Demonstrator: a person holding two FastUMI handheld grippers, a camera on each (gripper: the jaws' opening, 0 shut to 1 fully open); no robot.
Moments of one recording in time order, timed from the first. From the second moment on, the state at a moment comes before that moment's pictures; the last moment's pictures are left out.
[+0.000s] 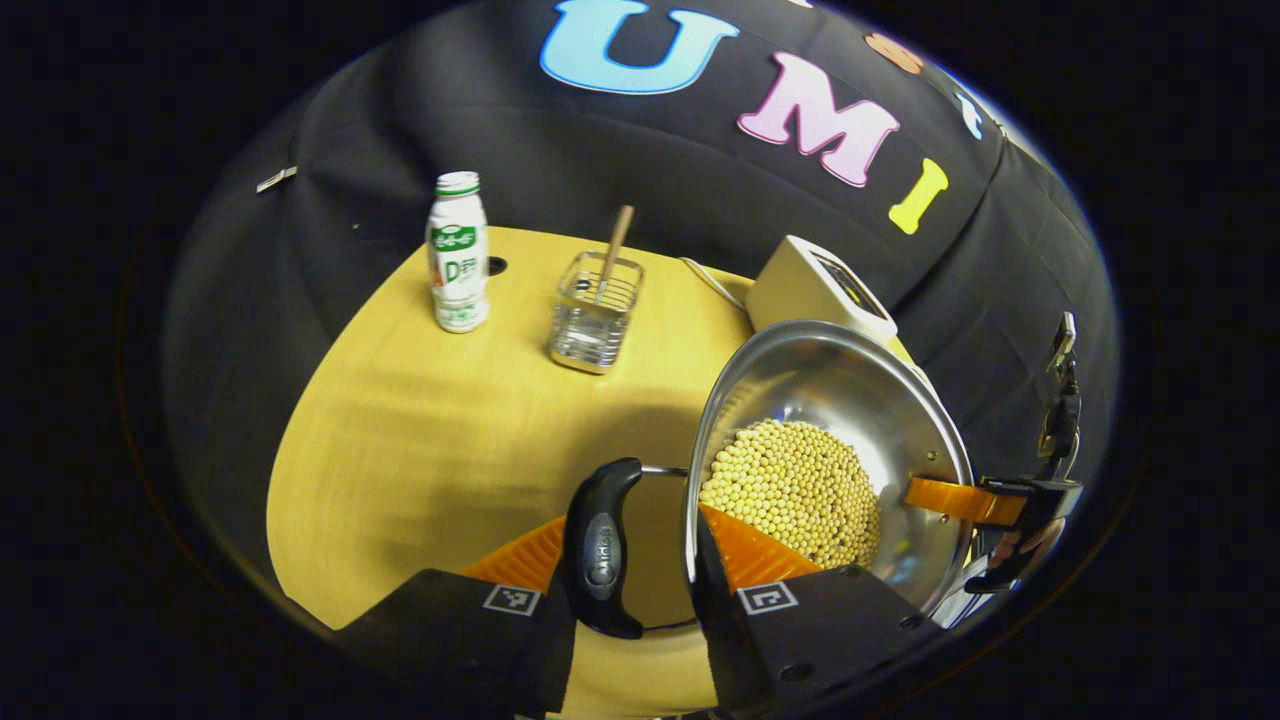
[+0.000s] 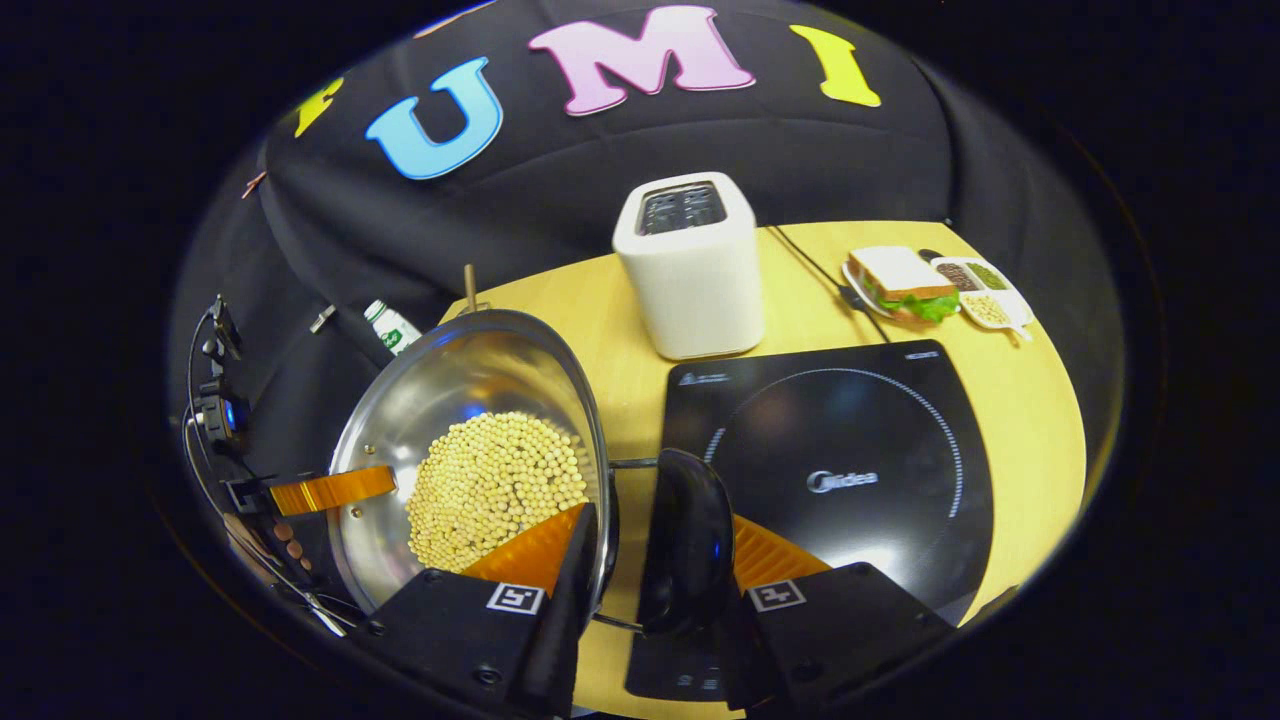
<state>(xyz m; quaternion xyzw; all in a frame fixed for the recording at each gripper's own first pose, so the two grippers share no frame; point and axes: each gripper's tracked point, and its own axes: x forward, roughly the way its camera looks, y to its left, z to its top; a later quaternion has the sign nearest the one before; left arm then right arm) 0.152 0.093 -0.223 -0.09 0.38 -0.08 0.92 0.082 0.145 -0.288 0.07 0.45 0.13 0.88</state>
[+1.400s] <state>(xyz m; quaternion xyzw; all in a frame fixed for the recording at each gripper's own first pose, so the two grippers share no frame) 0.202 -0.136 -0.272 -0.09 0.41 -0.10 0.90 0.147 -0.081 -0.322 0.08 0.47 0.09 0.87</state>
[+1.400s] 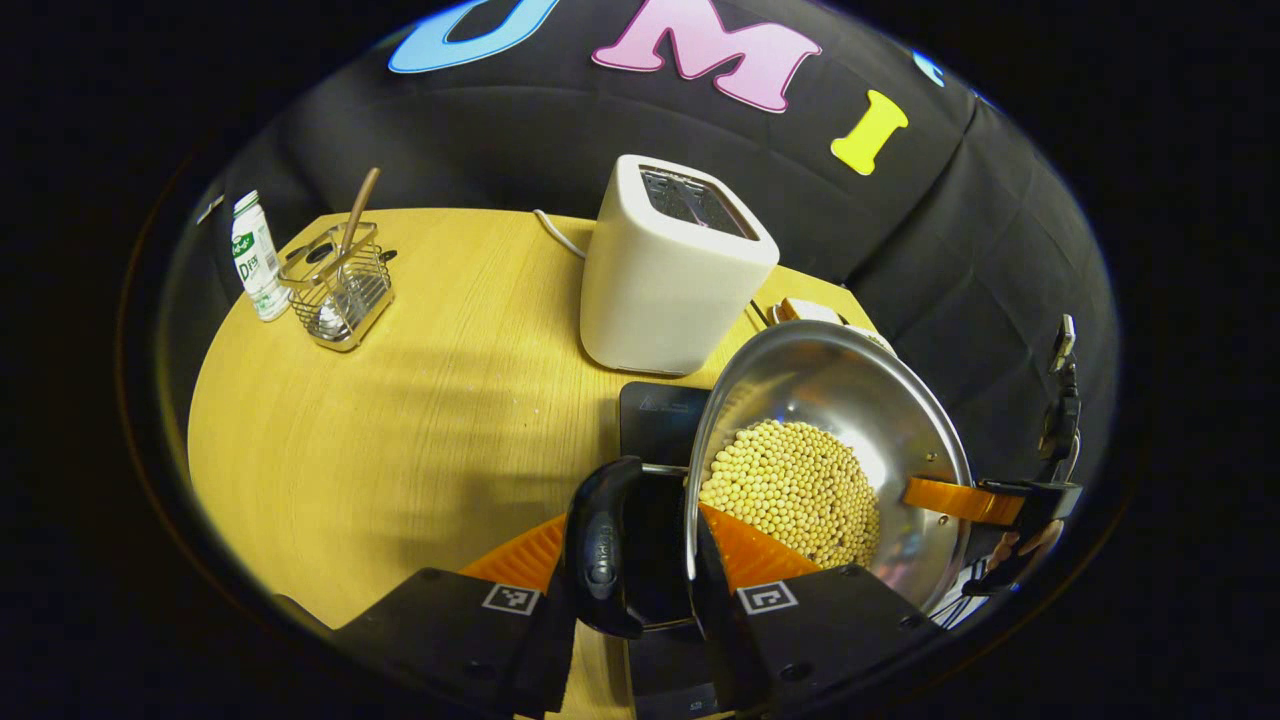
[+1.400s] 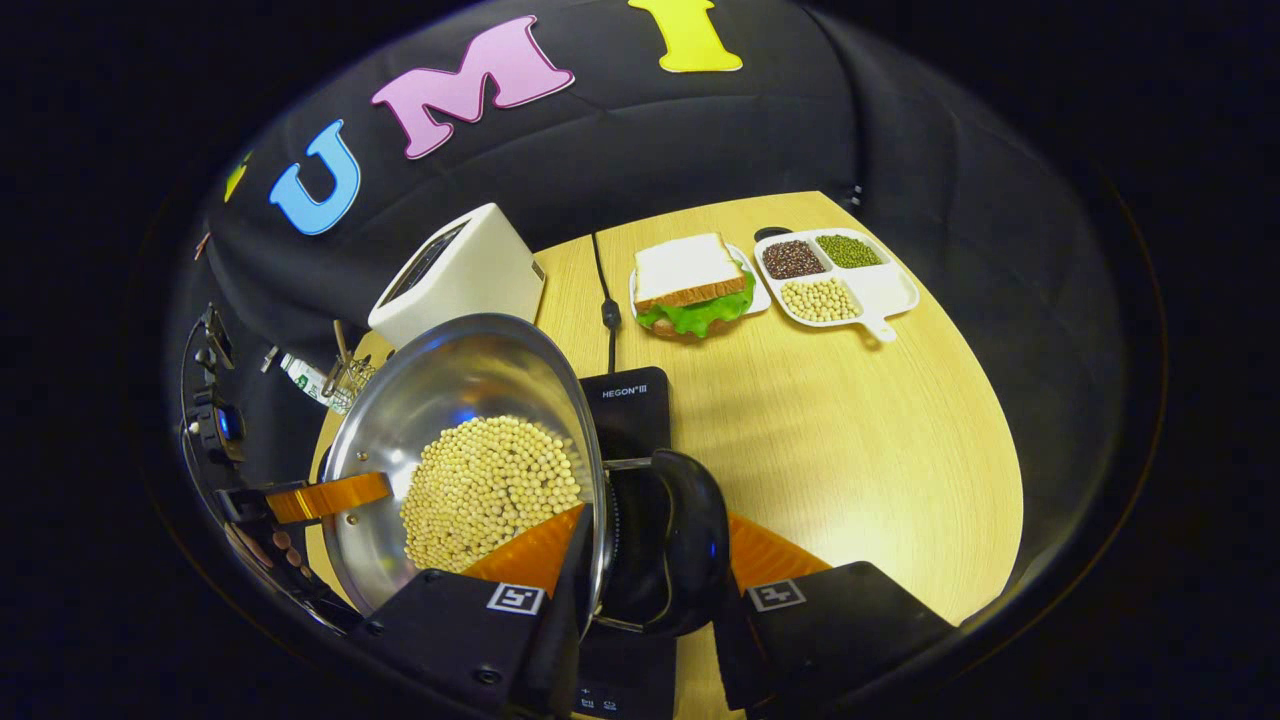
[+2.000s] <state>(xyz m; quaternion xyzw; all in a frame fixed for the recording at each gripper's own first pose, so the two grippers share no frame) 0.203 -0.138 -0.276 -0.08 0.43 -0.10 0.90 0.155 -0.084 -0.333 0.09 0.48 0.09 0.87</state>
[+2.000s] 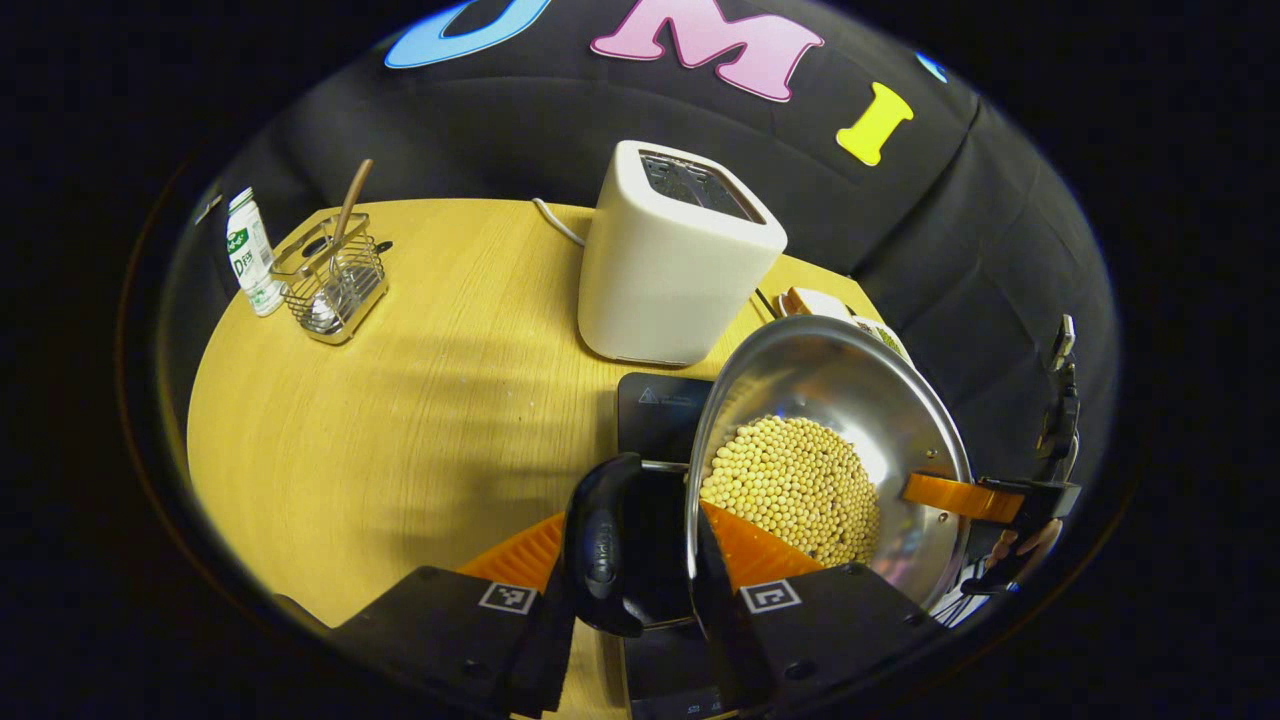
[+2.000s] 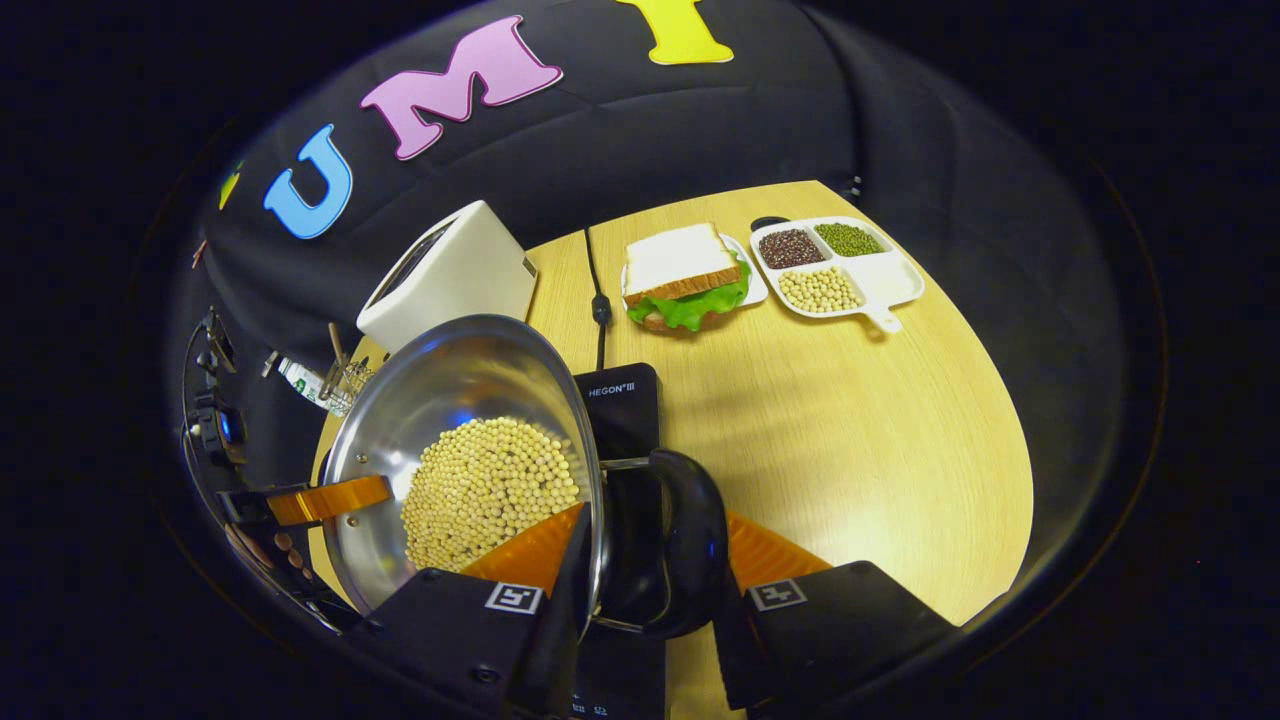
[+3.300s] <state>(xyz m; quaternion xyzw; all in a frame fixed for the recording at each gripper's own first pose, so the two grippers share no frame) 0.175 -0.089 -0.112 -0.06 0.23 -0.01 0.97 0.153 -0.121 -0.183 0.04 0.27 0.02 0.96</state>
